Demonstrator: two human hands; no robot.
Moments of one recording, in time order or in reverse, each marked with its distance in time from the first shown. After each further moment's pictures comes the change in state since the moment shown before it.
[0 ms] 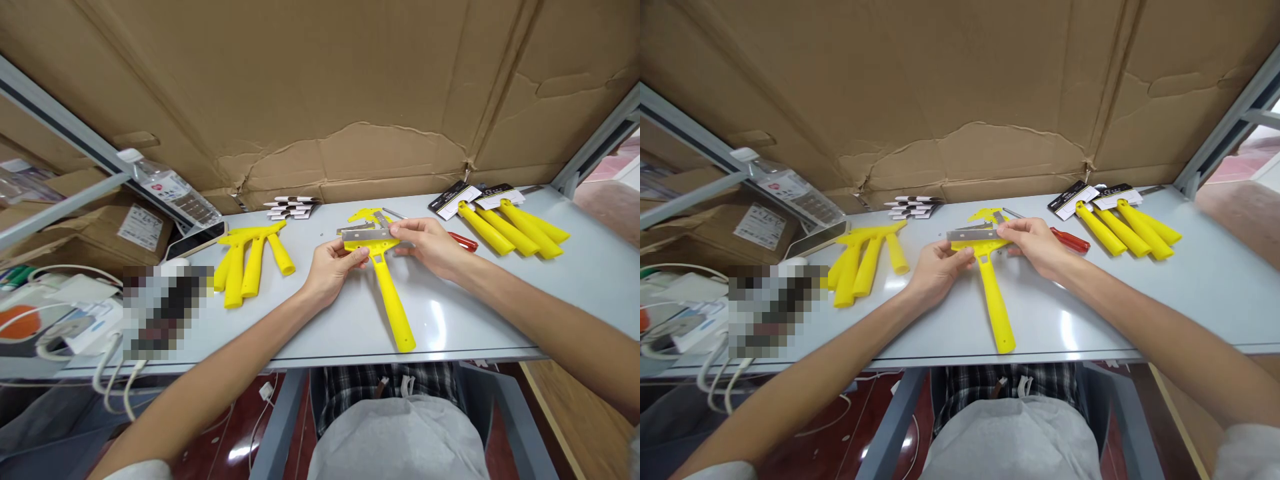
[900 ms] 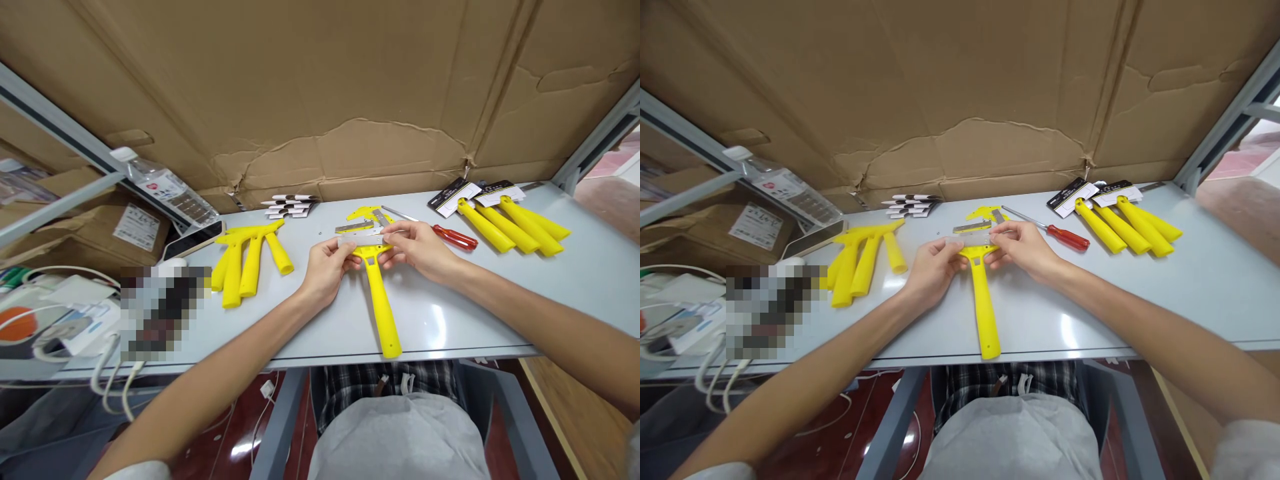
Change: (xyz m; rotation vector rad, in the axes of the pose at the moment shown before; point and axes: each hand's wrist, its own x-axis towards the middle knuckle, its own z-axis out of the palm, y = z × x) left_hand -0.001 0.003 0.004 0.000 0.111 -0.041; right_hand -0.010 0.000 0.018 0.022 -0.041 0.035
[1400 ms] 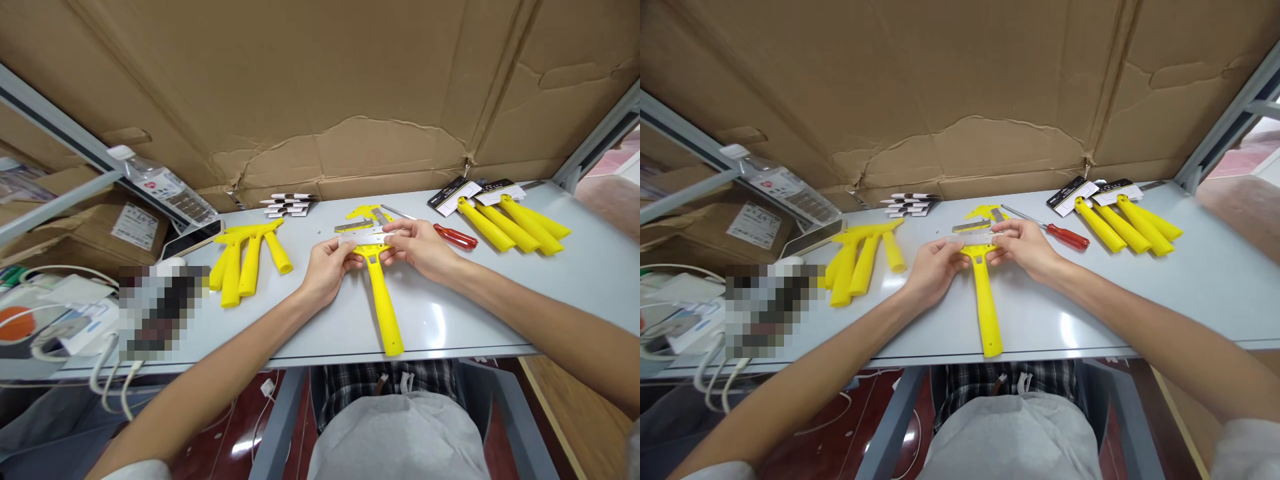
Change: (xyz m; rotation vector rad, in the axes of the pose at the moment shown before) left_hand 0.001 -0.002 0.001 -0.057 0.001 -0.052; right_hand 0.003 0.002 -0.001 0.081 0.057 0.033
